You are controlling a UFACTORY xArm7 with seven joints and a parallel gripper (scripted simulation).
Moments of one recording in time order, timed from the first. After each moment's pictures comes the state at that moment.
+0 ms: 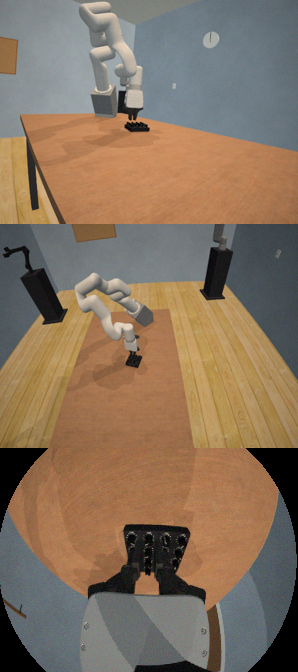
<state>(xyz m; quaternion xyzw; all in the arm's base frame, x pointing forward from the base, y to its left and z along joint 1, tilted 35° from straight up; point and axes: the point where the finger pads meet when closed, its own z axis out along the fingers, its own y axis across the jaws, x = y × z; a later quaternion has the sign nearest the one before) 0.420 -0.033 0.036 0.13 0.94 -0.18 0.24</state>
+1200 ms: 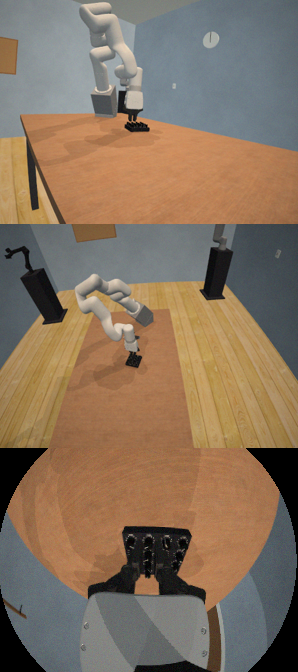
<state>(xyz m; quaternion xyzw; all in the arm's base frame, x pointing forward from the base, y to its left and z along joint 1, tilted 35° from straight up) 0.422 -0.035 0.030 0.13 0.94 -0.18 0.24</state>
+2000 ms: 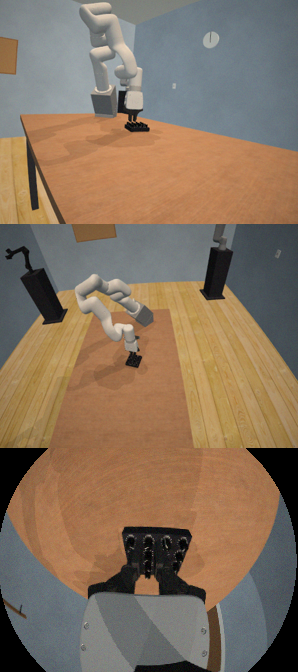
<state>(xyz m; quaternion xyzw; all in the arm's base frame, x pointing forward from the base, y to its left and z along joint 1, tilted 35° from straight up) 0.423 -0.036 0.029 0.13 0.94 -0.18 0.24</state>
